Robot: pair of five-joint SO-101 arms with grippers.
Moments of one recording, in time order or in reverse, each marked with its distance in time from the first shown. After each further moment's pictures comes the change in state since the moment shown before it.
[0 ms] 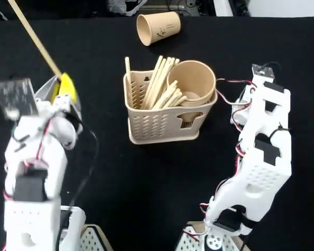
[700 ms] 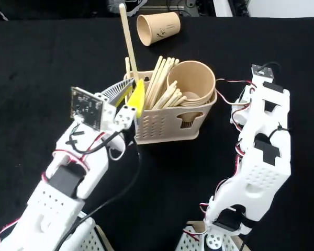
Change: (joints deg) left arm 25.1 11.7 5.7 -18.5 -4.7; right arm 0.0 0.0 0.0 0.0 0.0
